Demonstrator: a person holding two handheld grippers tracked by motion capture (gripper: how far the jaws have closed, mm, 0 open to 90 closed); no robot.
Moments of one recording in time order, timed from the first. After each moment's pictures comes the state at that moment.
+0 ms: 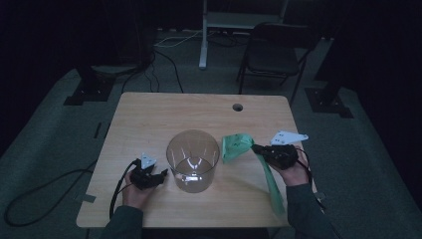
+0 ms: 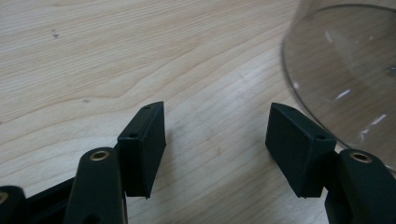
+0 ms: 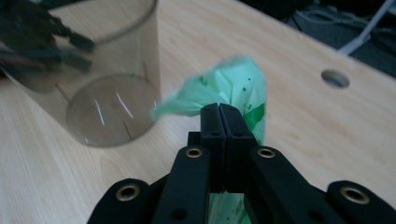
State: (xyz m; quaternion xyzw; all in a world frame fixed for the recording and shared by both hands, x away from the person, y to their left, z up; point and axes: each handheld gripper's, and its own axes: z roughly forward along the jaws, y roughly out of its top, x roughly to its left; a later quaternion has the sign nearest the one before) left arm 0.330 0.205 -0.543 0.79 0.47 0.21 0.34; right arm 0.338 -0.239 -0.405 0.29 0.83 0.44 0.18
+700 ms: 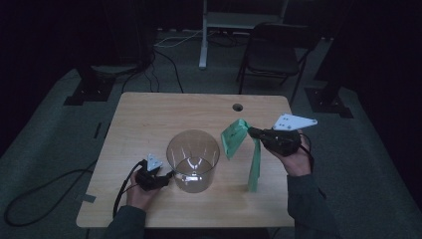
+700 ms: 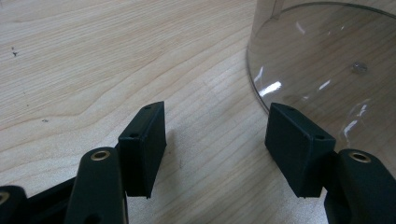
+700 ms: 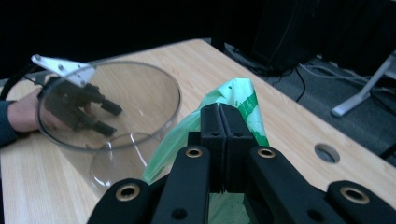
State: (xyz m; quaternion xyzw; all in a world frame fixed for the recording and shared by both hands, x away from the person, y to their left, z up) left arm 0.328 0.190 -0.543 0.81 0.44 0.20 0.34; right arm 0.339 -0.223 -0.338 0.24 0.81 0.50 0.20
